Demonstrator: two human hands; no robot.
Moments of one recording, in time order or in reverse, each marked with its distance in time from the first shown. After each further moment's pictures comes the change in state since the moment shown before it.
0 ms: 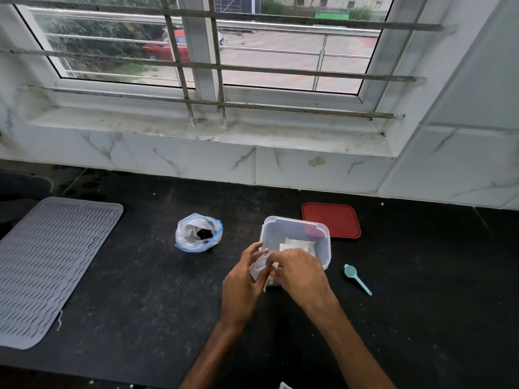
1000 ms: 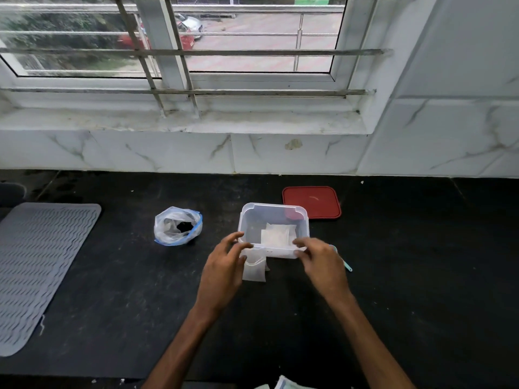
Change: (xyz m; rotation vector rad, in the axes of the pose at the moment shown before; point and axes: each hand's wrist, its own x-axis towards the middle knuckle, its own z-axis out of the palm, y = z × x) left_hand 0.007 -0.012 0.006 0.387 -0.127 0.253; right_hand -0.021 0.115 0.053 0.337 0.388 0.170
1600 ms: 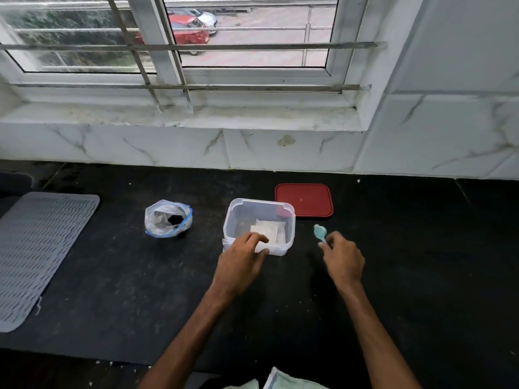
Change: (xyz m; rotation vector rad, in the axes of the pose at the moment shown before) left_hand 0.023 0.066 0.039 0.035 -0.115 -0.062; right_hand 0.027 0.086 -0.020 -0.168 0.029 0.346
